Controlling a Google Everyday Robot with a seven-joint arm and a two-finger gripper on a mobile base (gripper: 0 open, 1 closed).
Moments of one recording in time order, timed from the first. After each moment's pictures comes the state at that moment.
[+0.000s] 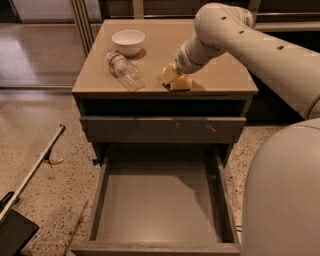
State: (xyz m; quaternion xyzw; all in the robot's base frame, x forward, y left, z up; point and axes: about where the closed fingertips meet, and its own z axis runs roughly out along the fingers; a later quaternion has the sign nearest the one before) arm 0.762 -0.064 0.826 -0.31 0.89 0.10 0.31
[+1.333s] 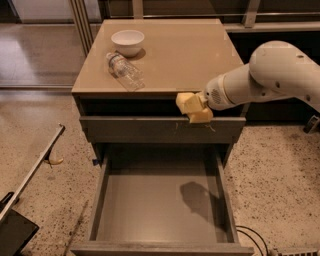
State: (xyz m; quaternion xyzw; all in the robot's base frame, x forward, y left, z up) arm 0.627 -0.102 0.817 -0.31 0.86 0.20 0.35
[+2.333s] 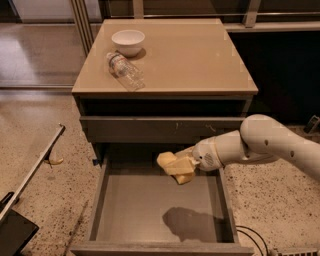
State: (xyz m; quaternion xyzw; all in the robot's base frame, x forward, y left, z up) arm 0.514 -0.053 0.682 -0.38 0.80 0.39 0.27
